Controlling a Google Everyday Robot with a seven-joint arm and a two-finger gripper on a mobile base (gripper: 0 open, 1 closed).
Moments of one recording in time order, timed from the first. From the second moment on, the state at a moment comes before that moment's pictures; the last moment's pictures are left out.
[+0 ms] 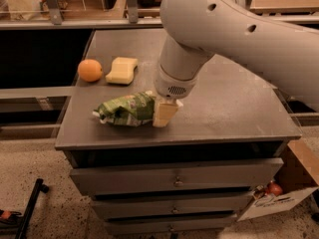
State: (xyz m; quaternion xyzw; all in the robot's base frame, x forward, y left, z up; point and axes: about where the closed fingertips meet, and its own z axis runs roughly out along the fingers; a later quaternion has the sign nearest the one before) arm 0.518 -0.007 0.845 -0.72 0.68 0.02 0.16
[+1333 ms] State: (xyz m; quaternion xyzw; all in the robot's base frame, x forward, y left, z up) arm 0.548 -0.035 0.933 -0.68 0.70 0.08 0.20
